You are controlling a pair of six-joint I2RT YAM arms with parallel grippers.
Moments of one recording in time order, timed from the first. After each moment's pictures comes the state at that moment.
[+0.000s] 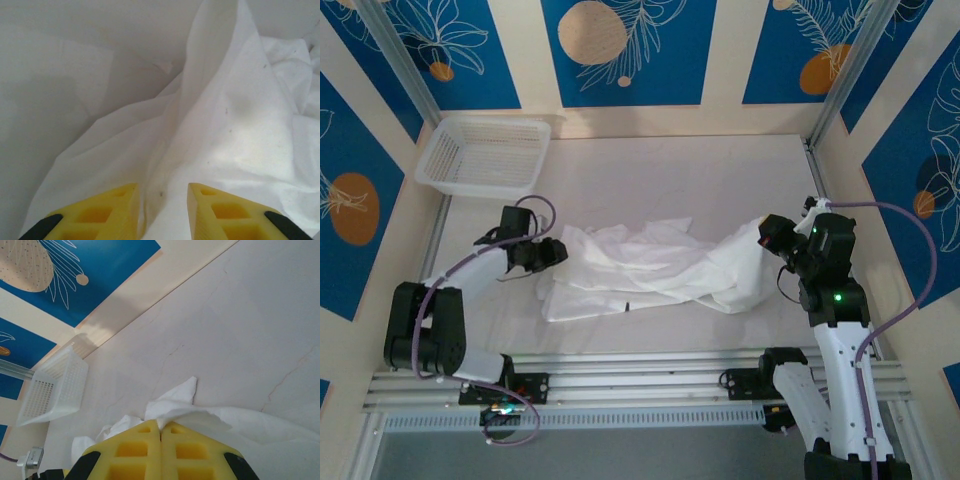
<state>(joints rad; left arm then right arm) -0.14 1.43 0.76 -0.38 0.37 -0.47 -0.04 0.68 0.87 -0.61 -0.26 0.65</state>
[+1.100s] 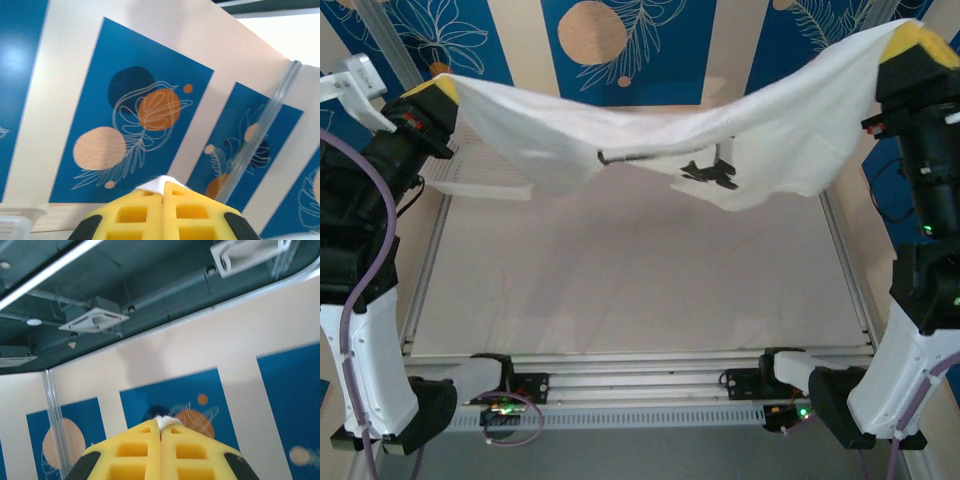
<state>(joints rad) -0.08 1.13 2.04 -0.69 0.26 -0.44 -0.04 1.18 2.32 -0.55 -0.26 0.44</state>
